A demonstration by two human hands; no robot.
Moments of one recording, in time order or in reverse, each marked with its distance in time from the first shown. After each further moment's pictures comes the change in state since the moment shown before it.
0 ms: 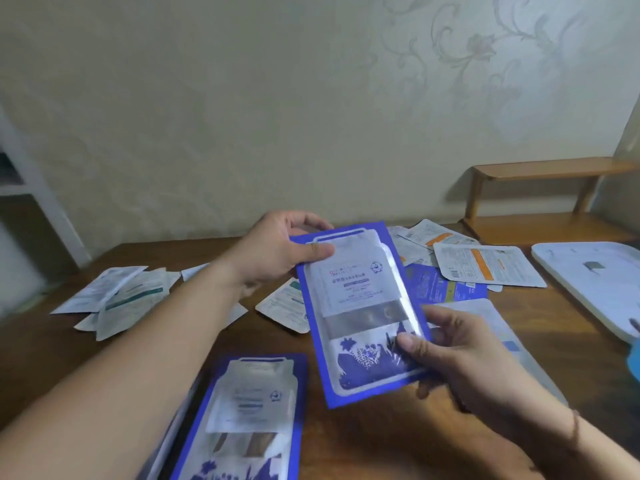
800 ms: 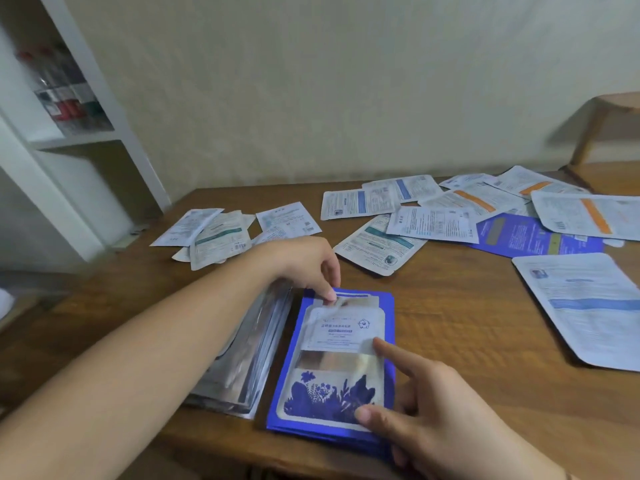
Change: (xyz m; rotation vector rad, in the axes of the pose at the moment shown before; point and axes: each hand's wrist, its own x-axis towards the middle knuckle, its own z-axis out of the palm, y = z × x) left_hand -0.049 -0.071 -0.061 0.937 -0.460 -0.426; right_hand -0.040 0.026 0.129 -0.489 -0.341 0.222
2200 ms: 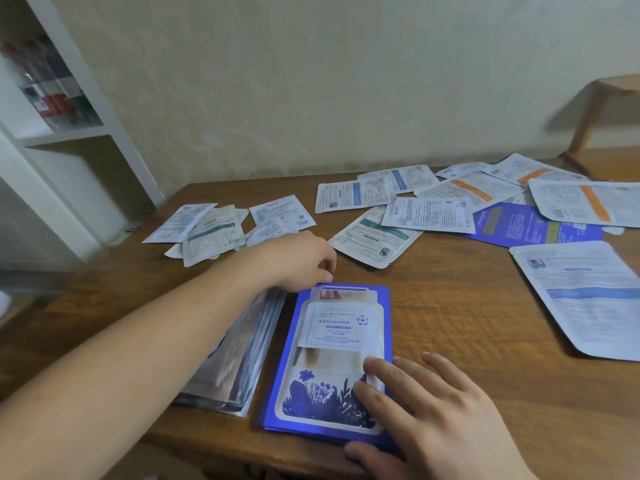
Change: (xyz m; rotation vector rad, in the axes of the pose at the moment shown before) left_hand -0.003 0.007 0.010 0.263 0.129 -0.015; right_hand 0.015 0.055 0.024 -0.949 0.645 -0.758
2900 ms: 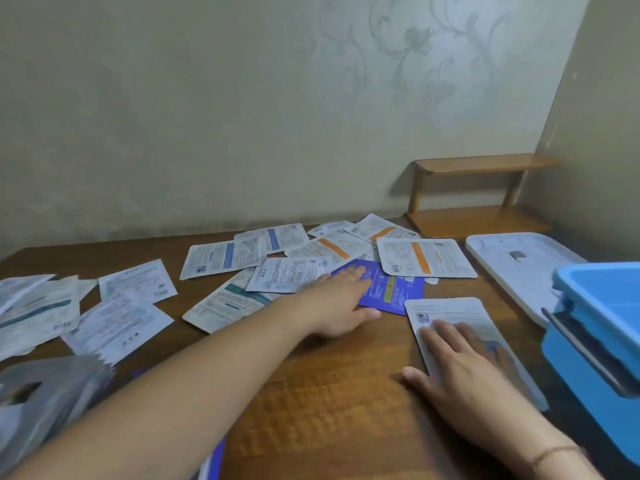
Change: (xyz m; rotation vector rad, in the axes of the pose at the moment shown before) left_hand 0.125 0.196 -0.015 -0.014 0.105 0.372; right_hand -0.051 0.191 -0.082 -0.137 -0.605 0.857
